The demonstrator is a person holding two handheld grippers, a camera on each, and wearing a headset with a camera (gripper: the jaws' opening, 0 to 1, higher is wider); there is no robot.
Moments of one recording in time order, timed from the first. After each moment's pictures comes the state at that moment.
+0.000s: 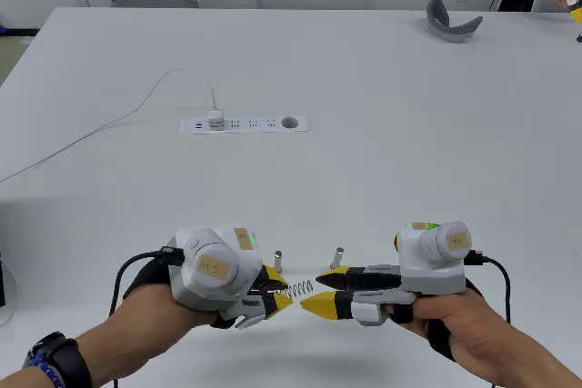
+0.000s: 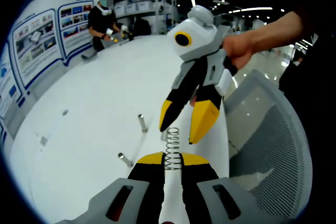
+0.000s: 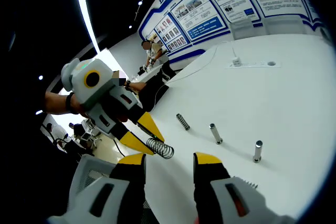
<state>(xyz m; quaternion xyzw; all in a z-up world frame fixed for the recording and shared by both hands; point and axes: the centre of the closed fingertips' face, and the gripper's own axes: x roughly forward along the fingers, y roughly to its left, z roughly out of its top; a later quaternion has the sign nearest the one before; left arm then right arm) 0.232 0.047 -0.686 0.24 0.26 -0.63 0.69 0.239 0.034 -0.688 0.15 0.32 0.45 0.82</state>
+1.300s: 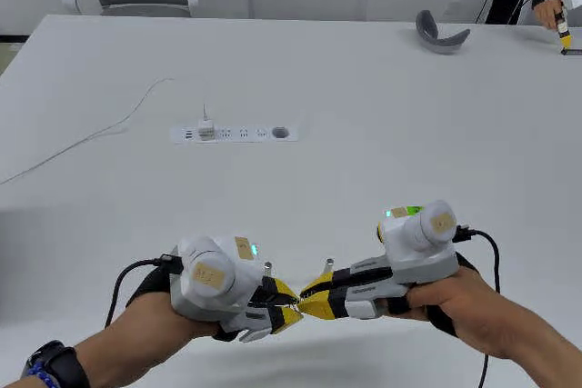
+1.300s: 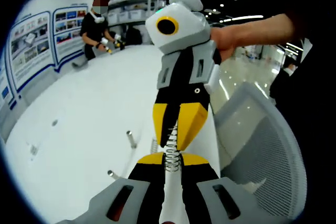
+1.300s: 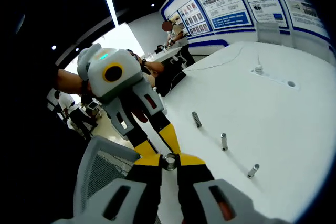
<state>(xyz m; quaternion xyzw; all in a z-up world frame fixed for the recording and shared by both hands) 0.223 0.022 -0.668 0.18 0.24 -0.67 0.68 0.229 0.039 -0.649 0.00 0.34 0.53 0.77</state>
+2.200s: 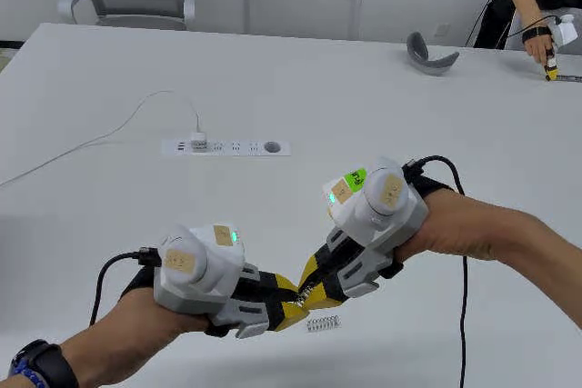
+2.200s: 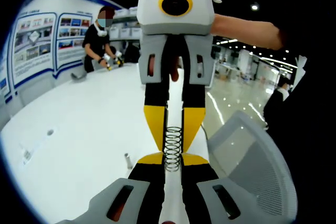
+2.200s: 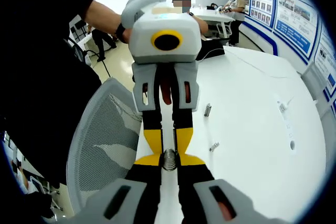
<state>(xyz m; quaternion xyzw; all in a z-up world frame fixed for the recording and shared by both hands) 0.225 0.009 -0.635 0.11 0.21 -0.70 0.68 0.224 0.034 -0.625 -0.27 0.36 0.63 0.64</state>
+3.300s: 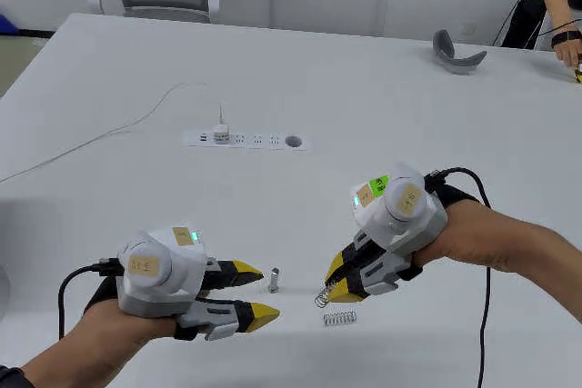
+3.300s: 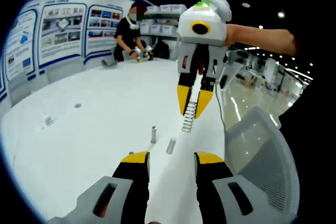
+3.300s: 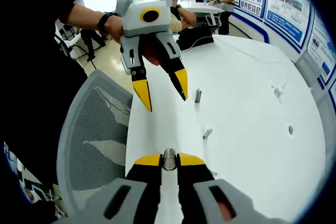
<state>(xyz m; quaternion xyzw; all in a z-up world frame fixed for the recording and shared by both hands) 0.252 0.082 -0.659 0.08 0.24 -0.60 0.76 0.241 0.017 -0.656 -0.28 0.39 0.59 0.65</state>
